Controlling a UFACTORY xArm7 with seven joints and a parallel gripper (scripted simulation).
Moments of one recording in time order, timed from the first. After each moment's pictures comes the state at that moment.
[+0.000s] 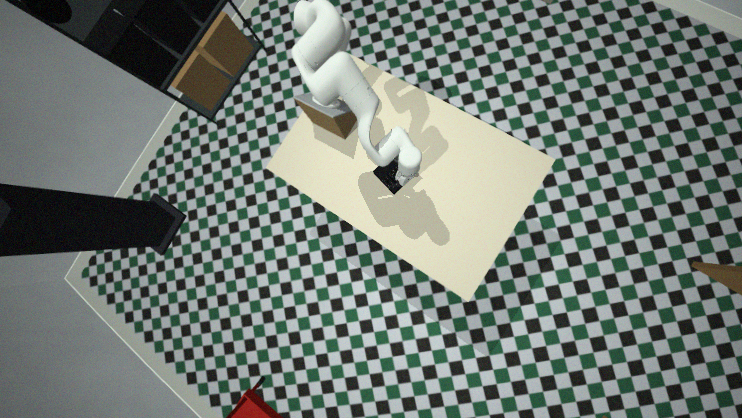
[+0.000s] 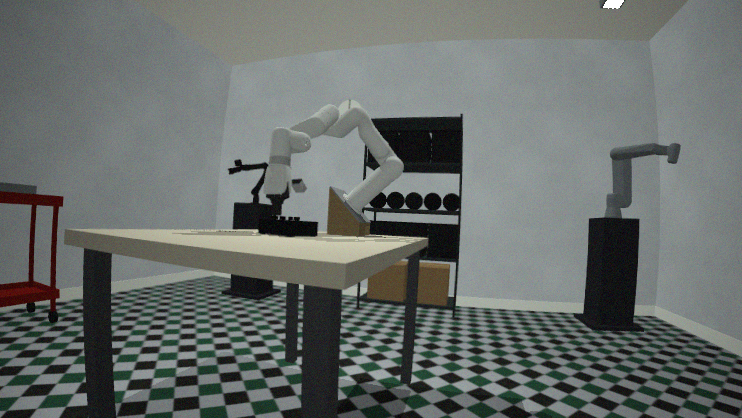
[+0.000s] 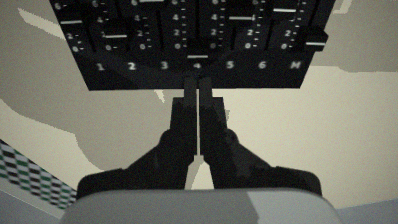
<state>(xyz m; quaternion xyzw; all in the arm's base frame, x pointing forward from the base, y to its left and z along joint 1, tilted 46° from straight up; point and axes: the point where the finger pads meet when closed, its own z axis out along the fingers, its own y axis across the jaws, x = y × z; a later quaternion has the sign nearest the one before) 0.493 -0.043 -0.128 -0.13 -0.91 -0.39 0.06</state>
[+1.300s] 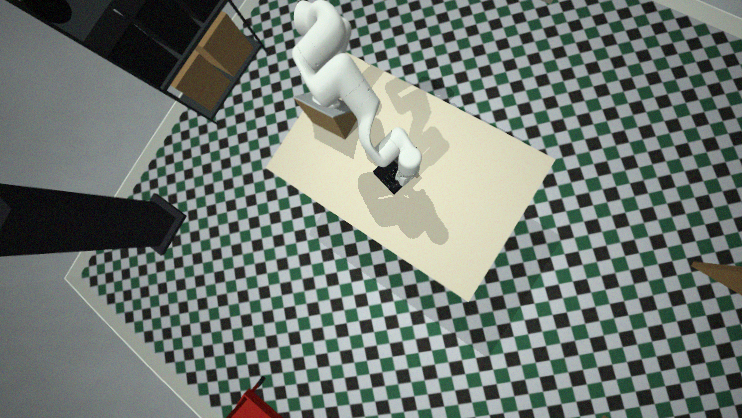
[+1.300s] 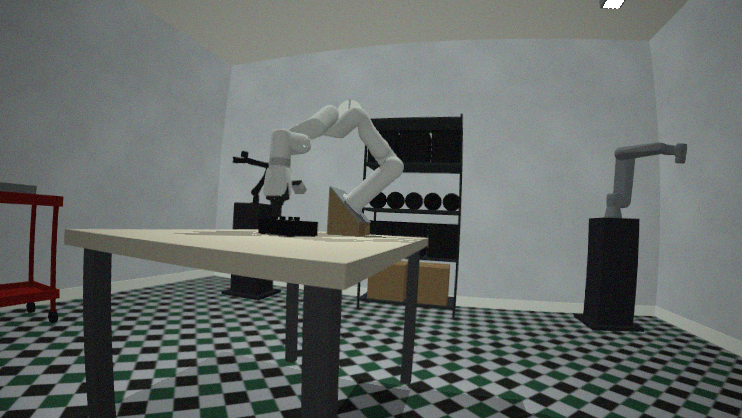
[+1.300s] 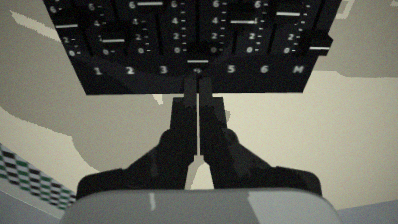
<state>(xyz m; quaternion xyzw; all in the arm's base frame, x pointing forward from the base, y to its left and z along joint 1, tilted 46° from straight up) 0.493 -0.040 -0.131 -0.13 -0.91 -0.39 0.06</state>
